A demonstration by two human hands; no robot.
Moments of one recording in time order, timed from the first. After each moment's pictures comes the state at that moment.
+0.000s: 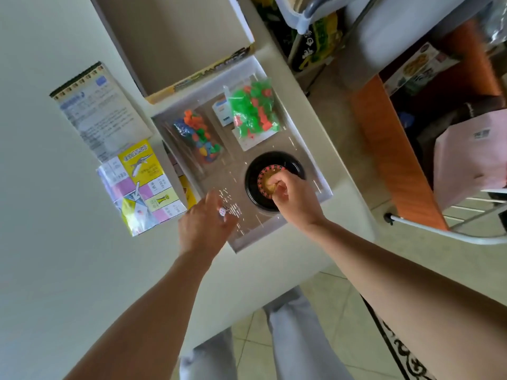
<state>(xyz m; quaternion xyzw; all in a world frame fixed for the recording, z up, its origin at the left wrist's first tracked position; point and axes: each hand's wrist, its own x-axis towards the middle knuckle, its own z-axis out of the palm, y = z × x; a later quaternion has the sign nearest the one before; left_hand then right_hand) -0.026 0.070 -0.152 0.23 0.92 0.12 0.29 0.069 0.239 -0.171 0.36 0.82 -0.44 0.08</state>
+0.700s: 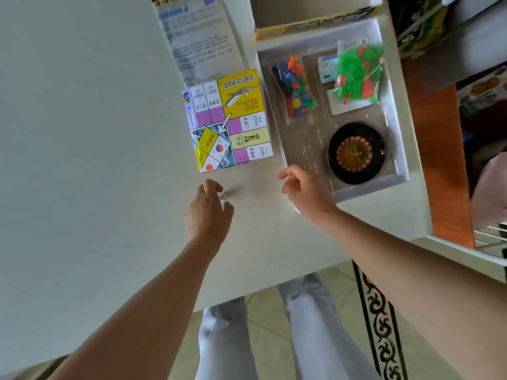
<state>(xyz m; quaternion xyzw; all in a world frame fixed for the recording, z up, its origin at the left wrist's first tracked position) -0.024 -0.096 -0.185 0.04 0.93 0.17 0.32 0.036 0.100 -0.183 0.32 0.81 -0.45 0.20</state>
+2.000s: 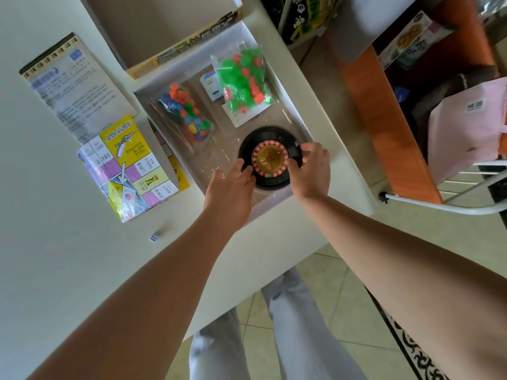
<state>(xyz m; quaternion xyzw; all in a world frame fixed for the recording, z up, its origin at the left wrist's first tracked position) -0.016 0.107 -0.170 0.56 0.76 -0.16 0.29 0.082 0.240 -0.195 0.59 0.74 -0.34 0.00</state>
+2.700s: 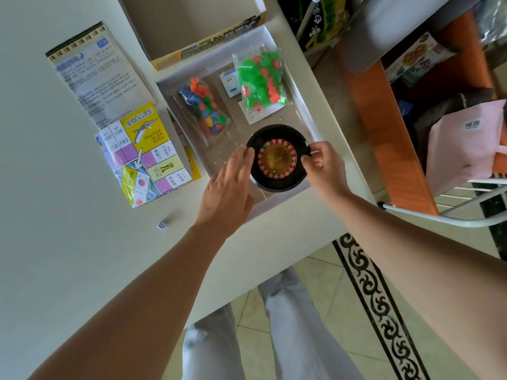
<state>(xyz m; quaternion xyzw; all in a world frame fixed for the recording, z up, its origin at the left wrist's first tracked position) -0.011 0.068 -0.154 0.43 0.86 0.13 0.25 0.089 0.252 -0.167 0.52 0.73 -0.44 0.01</state>
